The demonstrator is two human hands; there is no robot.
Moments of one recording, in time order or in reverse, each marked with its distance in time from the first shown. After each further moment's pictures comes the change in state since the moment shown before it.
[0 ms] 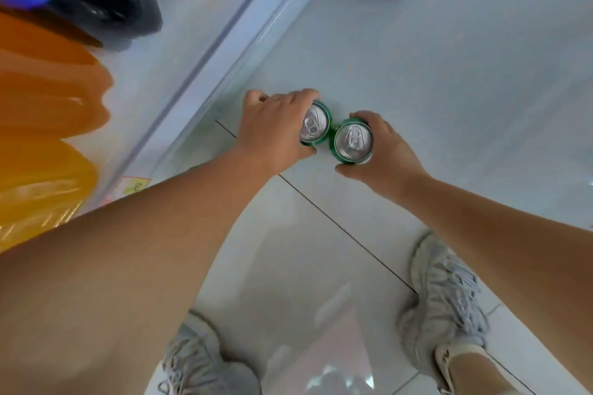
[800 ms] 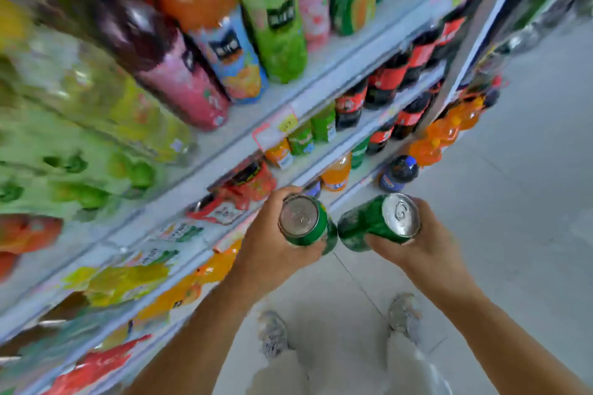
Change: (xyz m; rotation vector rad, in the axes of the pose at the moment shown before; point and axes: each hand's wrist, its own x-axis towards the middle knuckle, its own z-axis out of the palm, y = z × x) left_hand -0.377 0.090 -0.570 -1.013 0.423 -0.276; right_hand -0.453 -0.423 -0.283 0.369 0.129 -0.216
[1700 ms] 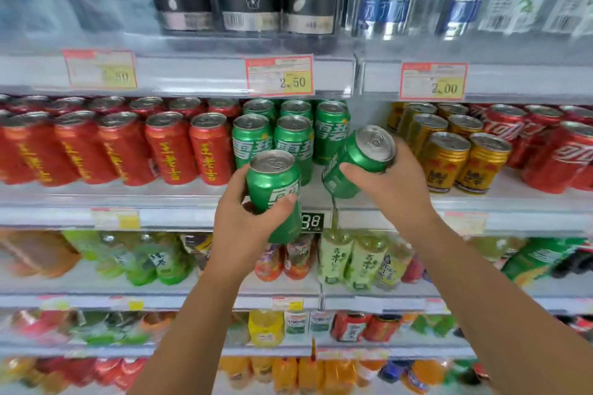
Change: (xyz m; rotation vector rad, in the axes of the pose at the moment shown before) left_hand -0.219 0.155 -0.314 -0.409 0.990 0.328; right_hand -0.154 -0.412 0.186 0.032 -0.294 -0.888
